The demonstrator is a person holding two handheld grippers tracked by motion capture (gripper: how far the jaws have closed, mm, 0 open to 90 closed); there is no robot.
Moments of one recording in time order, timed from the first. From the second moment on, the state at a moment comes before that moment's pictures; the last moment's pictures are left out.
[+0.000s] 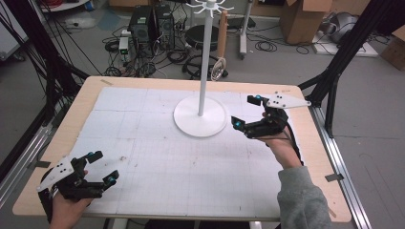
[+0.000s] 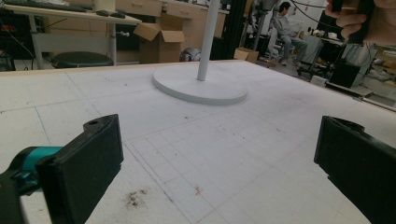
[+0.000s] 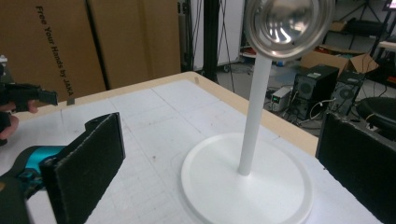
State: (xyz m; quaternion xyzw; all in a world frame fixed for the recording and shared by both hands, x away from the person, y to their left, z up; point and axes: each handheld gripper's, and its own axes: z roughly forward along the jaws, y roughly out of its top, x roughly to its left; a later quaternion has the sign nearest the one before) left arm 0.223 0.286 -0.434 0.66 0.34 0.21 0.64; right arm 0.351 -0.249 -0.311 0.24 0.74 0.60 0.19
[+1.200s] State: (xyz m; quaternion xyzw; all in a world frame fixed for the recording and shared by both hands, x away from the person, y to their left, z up) left arm 0.224 0.284 -0.435 0.67 0.34 0.21 0.63; right arm 0.309 -0.297 -0.375 0.28 0.73 0.60 0.19
